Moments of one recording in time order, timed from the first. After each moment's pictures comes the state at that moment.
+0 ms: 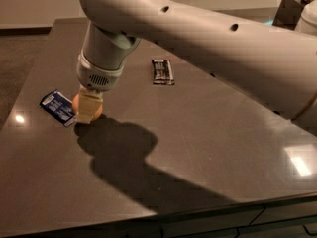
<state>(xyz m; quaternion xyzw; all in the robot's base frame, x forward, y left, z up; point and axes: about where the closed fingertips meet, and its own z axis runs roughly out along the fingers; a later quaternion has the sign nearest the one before) 0.504 0.167 0.878 -0.73 0.64 0.13 0.21</state>
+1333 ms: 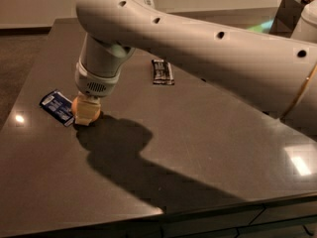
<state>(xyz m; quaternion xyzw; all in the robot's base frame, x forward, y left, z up) 0.511 0.177 0.857 -0.73 0.63 0.13 0.21</state>
